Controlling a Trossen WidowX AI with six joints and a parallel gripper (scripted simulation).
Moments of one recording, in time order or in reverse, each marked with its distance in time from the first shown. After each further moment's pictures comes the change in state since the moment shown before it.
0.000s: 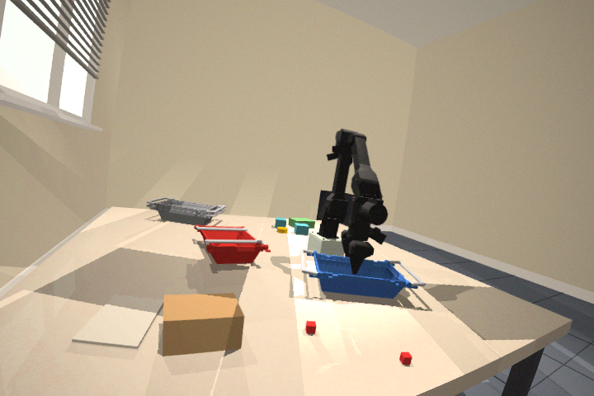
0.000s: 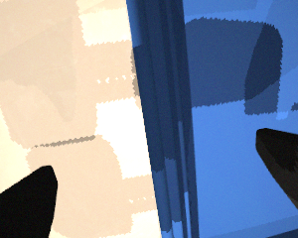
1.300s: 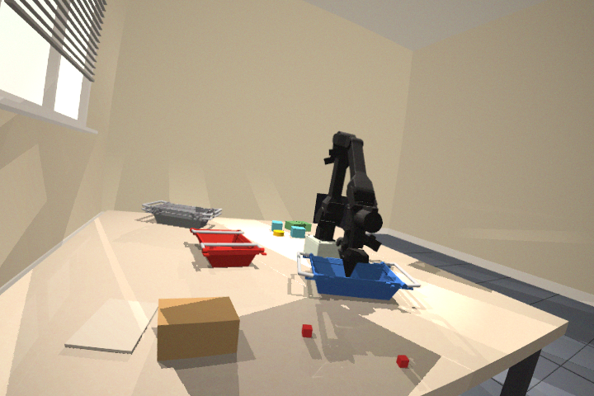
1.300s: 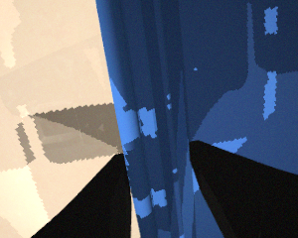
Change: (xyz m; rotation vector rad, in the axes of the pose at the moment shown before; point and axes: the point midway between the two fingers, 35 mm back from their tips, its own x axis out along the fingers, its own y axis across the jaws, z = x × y) arm 0.016 0.002 -0.001 0.000 0.003 -0.001
